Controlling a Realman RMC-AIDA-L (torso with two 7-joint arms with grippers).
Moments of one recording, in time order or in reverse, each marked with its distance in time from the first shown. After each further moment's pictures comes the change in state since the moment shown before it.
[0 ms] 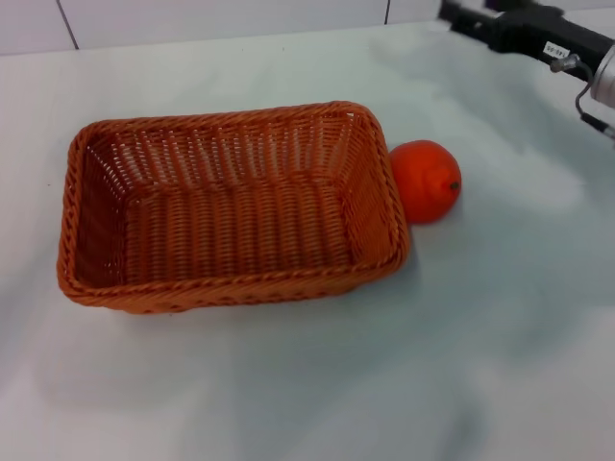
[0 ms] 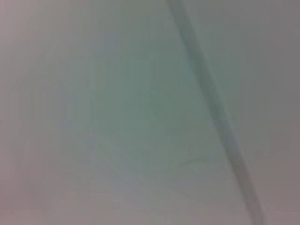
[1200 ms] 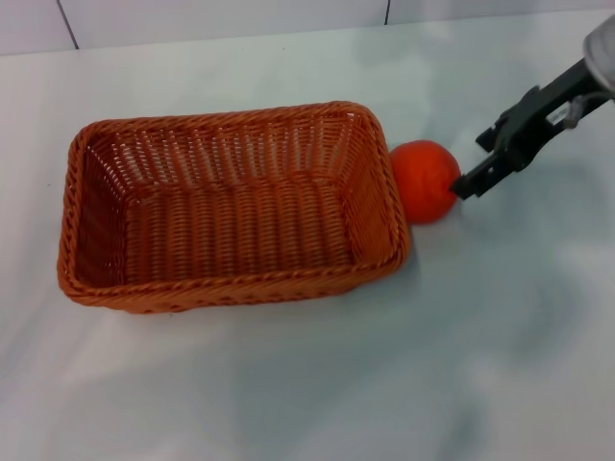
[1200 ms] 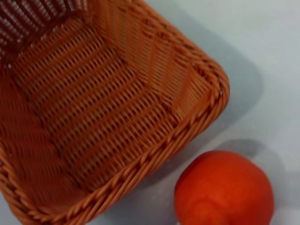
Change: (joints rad) left arm 0.013 0.003 -0.031 -0.401 -0.318 0.164 0.741; right arm 0.248 0.025 0.066 -0.560 -1.384 -0.620 0.790
